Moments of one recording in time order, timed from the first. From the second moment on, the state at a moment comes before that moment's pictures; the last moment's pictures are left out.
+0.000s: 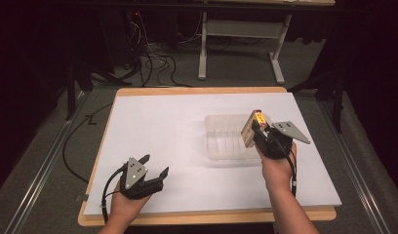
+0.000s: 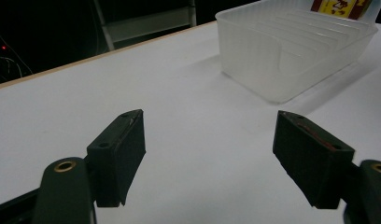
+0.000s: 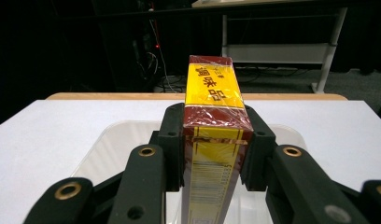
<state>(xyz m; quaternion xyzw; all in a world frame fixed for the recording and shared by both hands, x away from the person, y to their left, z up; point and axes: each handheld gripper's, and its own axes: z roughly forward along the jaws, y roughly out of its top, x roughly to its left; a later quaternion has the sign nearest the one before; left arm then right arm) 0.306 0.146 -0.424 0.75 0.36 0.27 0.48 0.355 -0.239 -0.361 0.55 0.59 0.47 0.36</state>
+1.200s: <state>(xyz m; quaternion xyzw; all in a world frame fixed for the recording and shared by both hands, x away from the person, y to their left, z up) 0.306 0.144 -0.427 0.77 0.35 0.26 0.47 0.395 -0.220 -0.381 0.58 0.57 0.43 0.39</state>
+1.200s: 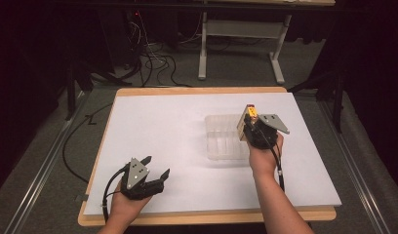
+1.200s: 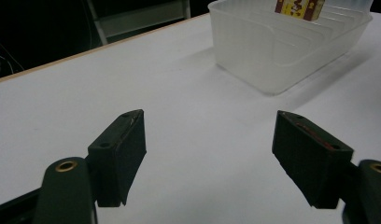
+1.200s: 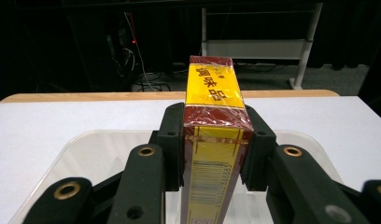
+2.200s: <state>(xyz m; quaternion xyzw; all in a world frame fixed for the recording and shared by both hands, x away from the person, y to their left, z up) 0.304 0.146 -0.427 0.77 0.35 0.26 0.47 0.408 -0.205 -0.406 0.58 0.59 0.40 0.39</state>
